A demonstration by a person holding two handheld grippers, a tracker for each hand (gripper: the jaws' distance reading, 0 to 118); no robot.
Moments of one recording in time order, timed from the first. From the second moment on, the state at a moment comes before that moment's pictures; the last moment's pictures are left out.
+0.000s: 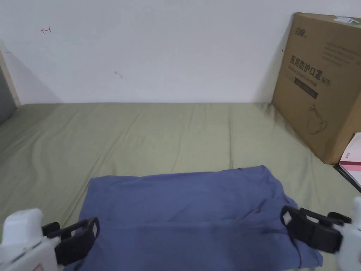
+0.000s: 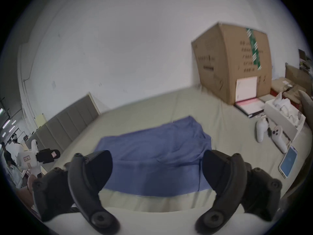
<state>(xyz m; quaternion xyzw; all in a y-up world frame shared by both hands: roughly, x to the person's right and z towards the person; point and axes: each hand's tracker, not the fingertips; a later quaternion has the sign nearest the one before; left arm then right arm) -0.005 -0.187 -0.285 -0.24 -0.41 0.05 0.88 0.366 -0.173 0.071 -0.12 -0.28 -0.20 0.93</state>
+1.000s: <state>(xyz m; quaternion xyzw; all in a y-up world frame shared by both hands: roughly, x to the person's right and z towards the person) 0.060 -0.325 -0.408 -0.55 -0.34 -0.09 0.76 0.366 -0.179 0.051 -0.15 -0.35 -0.22 0.90</state>
